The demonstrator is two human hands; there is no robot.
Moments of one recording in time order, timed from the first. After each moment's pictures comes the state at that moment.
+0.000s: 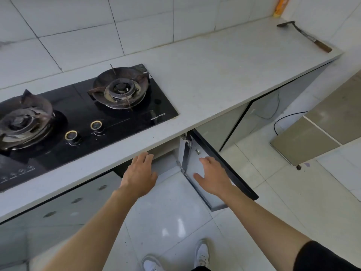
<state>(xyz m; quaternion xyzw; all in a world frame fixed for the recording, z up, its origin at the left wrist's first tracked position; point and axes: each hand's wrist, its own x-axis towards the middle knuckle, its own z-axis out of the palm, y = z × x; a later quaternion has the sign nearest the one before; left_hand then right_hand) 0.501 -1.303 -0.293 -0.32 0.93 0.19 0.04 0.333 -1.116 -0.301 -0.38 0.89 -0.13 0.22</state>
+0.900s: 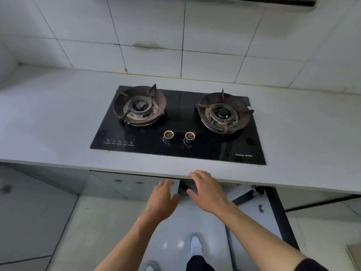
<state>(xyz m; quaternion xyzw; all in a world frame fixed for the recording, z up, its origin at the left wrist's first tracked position) 0.624 -1.346 -0.312 -0.60 0.72 0.35 -0.07 0.450 -1.320 -0.272 -0.70 0.68 -0.06 0.21</state>
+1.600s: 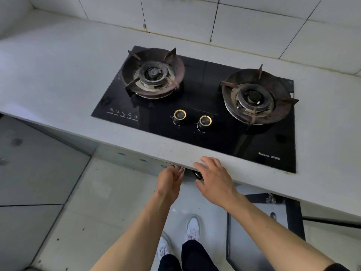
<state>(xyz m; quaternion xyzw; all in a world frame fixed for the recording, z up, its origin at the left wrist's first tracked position) 0.570 -1.381 -0.365 -0.56 0.01 0.71 -0.43 0.414 -1.368 -0.329 -0.77 0.61 0.00 0.20</state>
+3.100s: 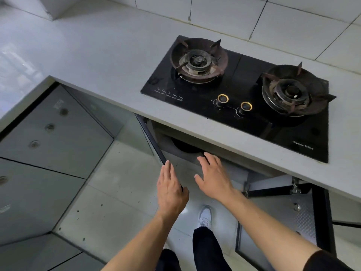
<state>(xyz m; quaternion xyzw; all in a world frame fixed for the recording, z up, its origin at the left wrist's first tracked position) 0.685 -1.247 -0.375 -0.75 0.61 0.25 -0.10 0.542 -1.301 -0.325 -0.76 0.61 0.03 0.23</state>
